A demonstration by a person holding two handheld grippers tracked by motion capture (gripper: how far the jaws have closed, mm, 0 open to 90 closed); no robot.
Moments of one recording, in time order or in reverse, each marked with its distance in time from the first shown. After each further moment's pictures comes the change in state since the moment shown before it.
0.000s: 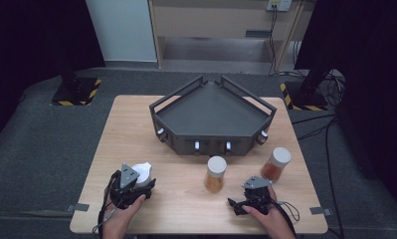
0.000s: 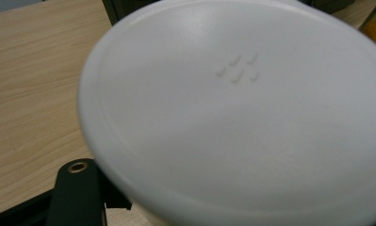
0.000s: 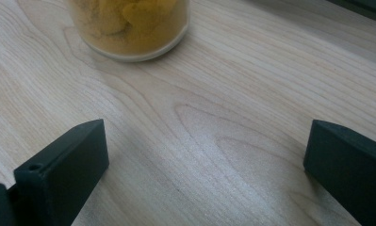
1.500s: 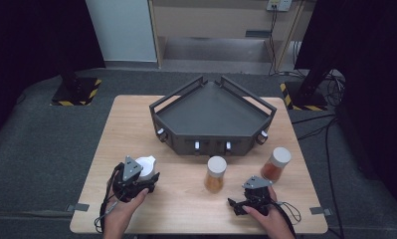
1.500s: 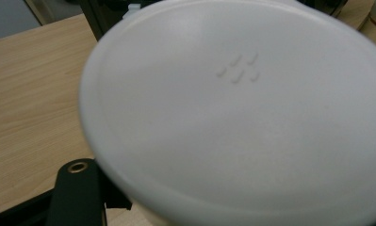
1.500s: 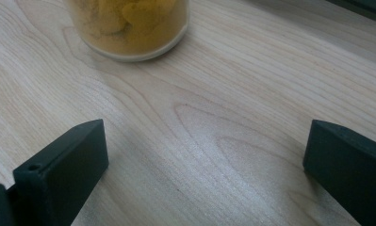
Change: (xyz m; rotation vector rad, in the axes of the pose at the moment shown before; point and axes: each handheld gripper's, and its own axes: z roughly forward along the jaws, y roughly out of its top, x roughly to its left) left arm 0.004 0.026 0.001 -0.024 -0.034 0.035; right arm 0.001 0.000 0.000 0.000 -0.003 0.000
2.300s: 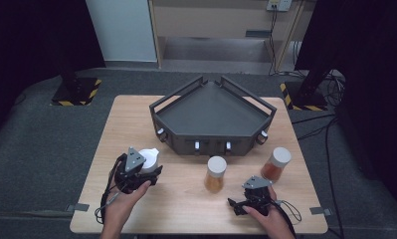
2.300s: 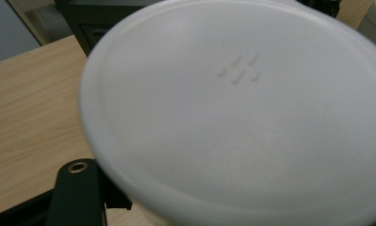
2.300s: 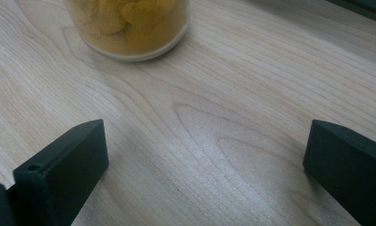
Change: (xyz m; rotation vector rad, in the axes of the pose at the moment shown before) left arm 0.006 0.028 0.001 -0.001 -0.030 0.036; right arm 0.000 0.000 0.000 0.000 0.000 0.000
